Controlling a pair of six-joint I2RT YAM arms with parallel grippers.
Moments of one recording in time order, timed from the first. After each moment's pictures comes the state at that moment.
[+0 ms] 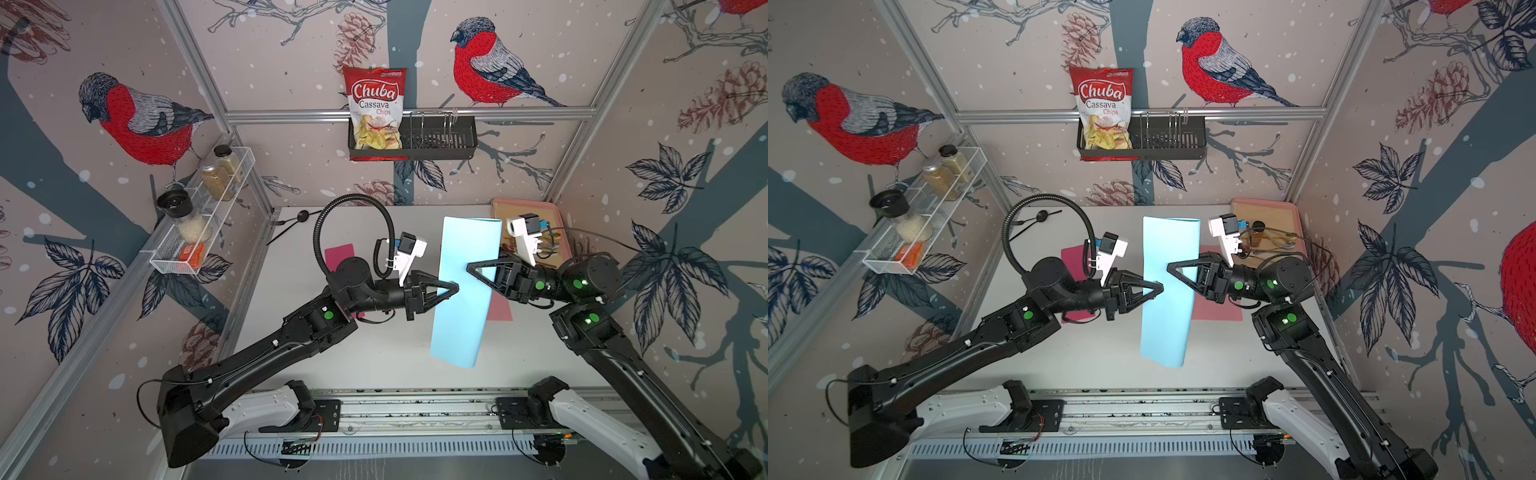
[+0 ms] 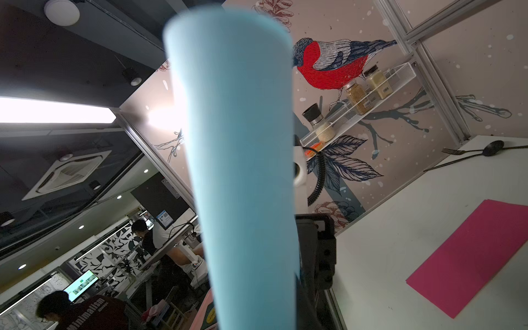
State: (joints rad) left arm -0.93 1.11 0.97 0.25 0.60 -0.67; right arm 0.49 0.83 0.89 0.33 -1.00 0.97
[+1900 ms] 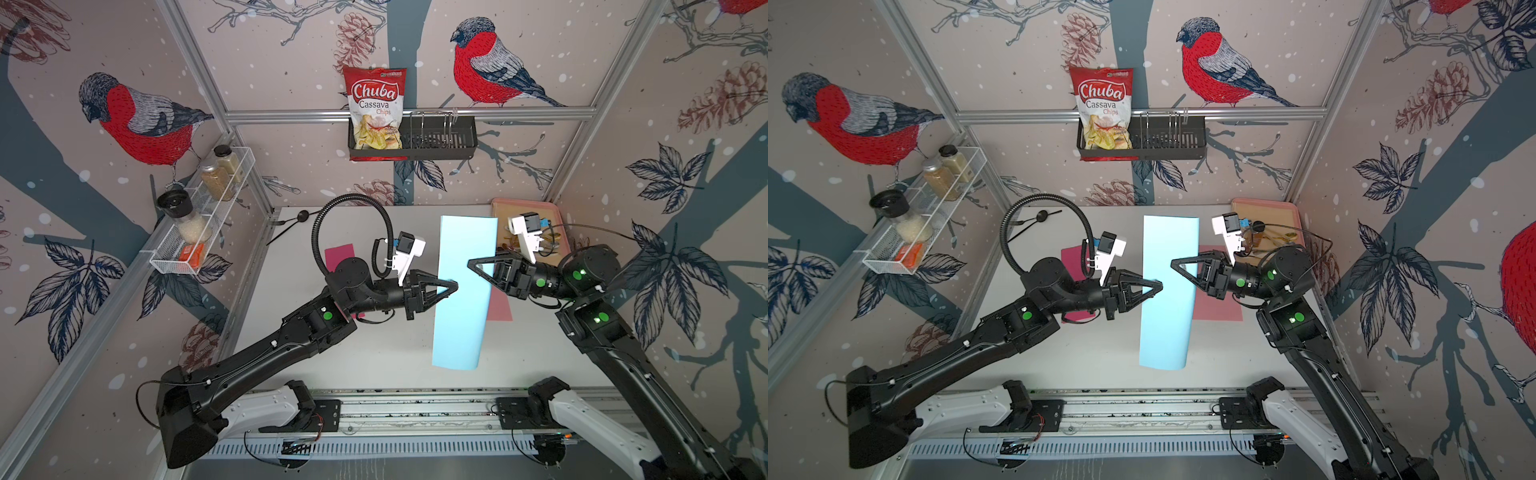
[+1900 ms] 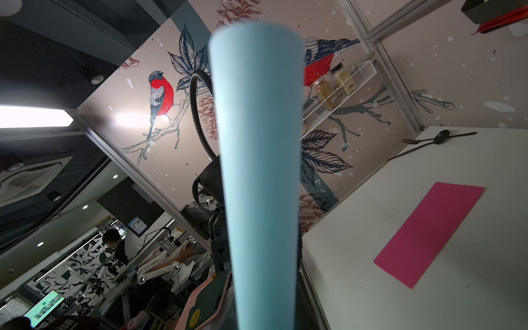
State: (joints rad) left arm -0.93 1.10 0.97 0.24 0.57 -0.66; right arm 0.43 0.83 0.95 0.10 -0.98 0.83
